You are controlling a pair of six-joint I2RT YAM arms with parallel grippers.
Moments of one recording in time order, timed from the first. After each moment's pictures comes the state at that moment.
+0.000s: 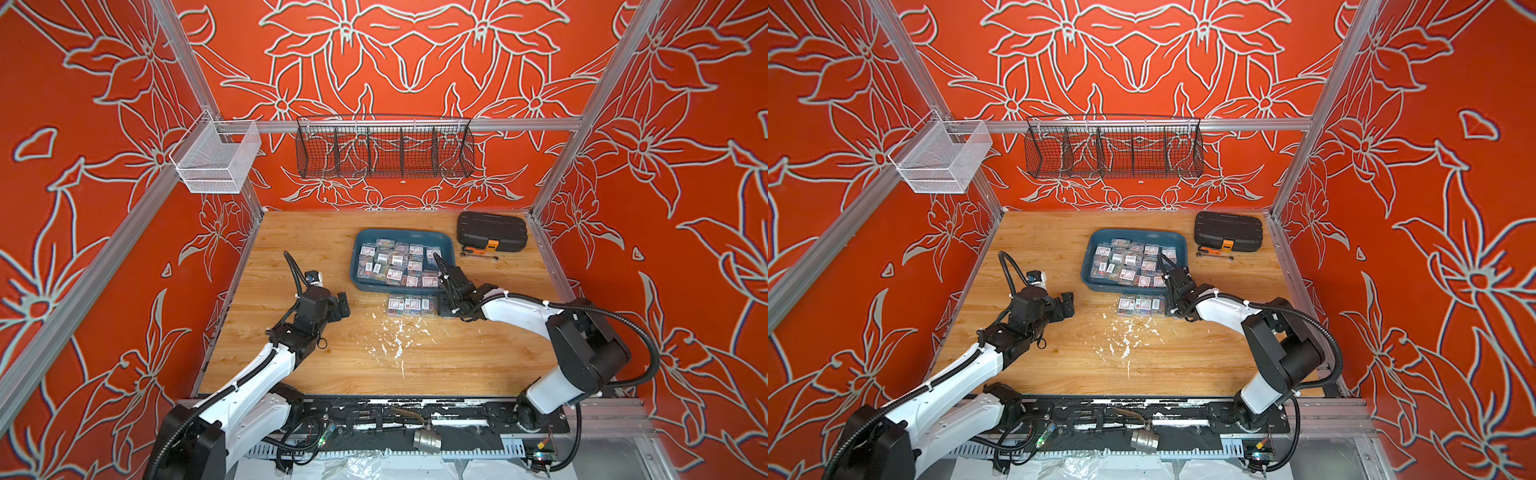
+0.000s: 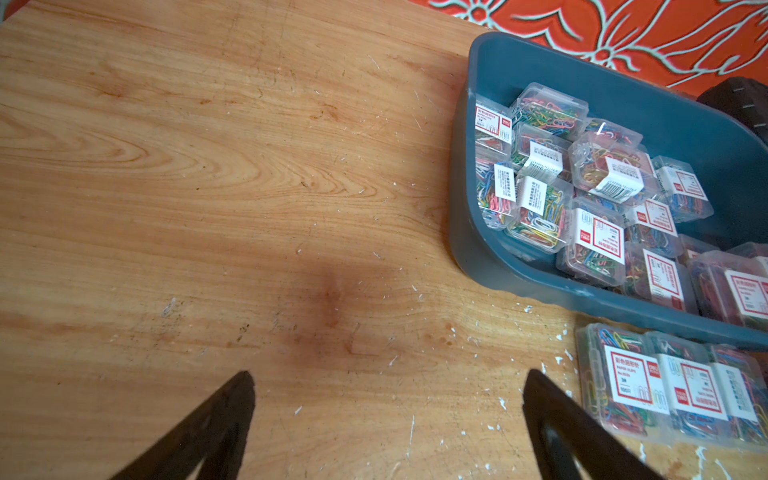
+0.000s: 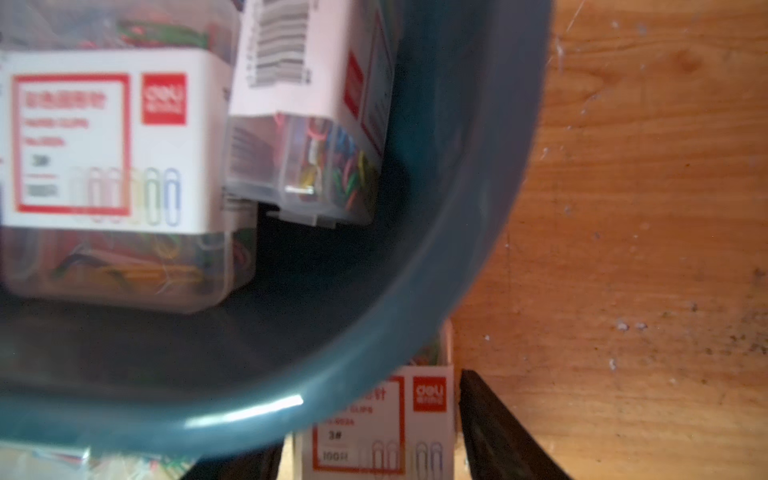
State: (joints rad) left arm -0.34 0.95 0.45 -0.13 -0.26 -0.47; right arm 0.55 1.57 0.83 -0.37 0.20 0.56
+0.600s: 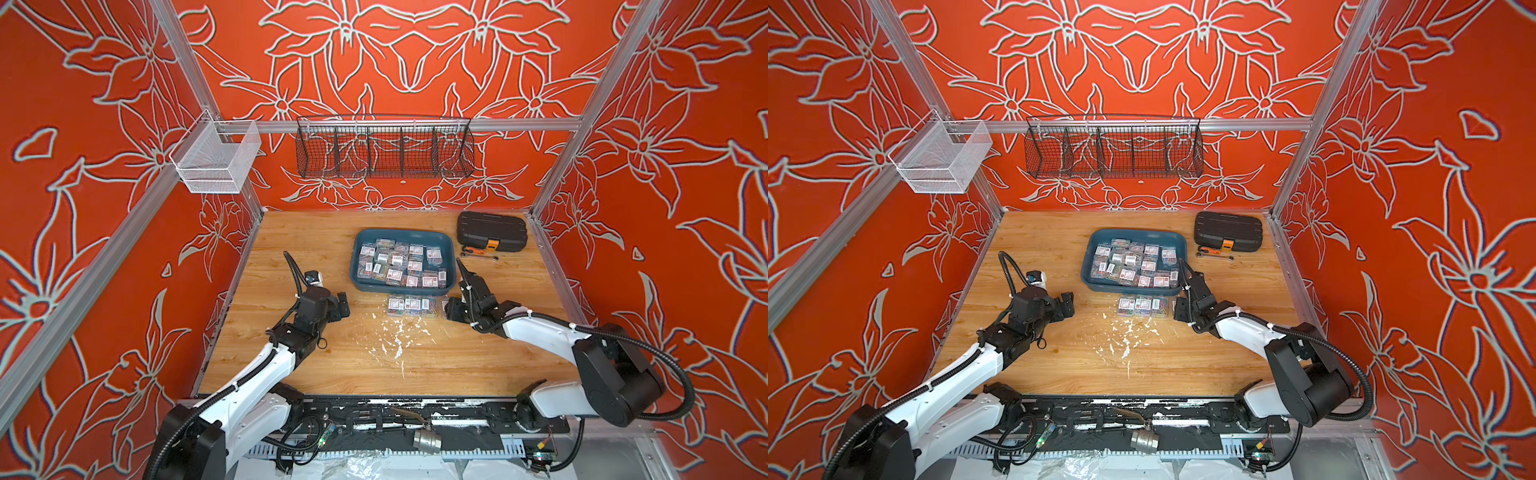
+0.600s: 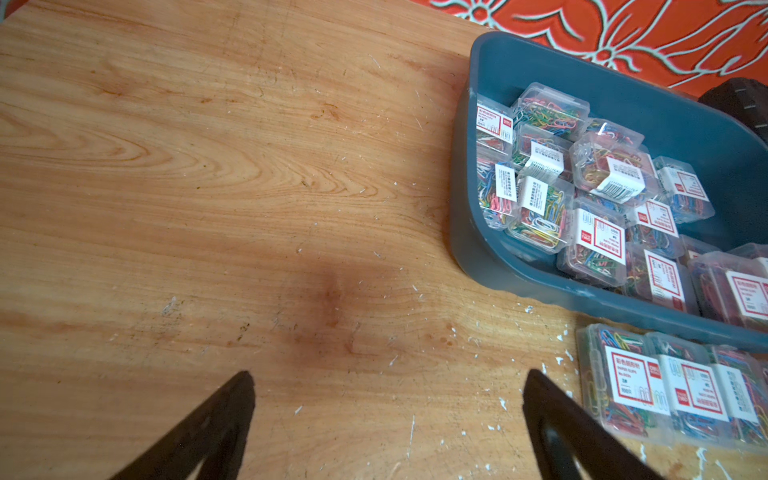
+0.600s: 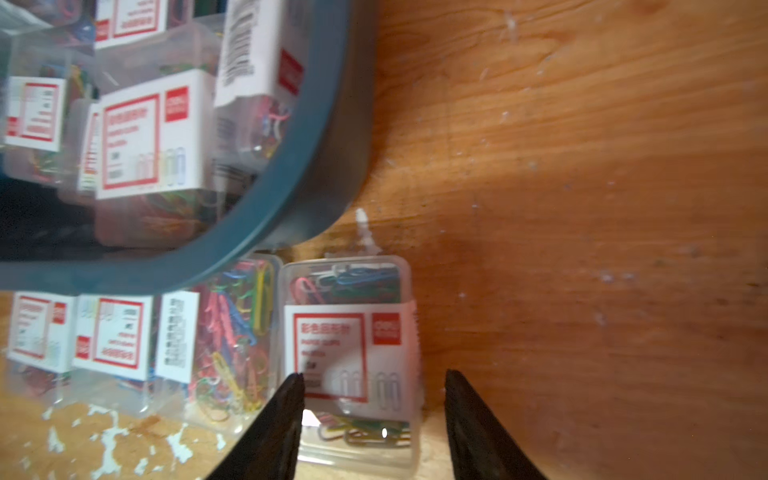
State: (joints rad) left arm -0.34 0.95 0.45 -0.13 -0.26 -0.47; right arm 0.48 1.40 0.61 -0.15 0.04 0.62
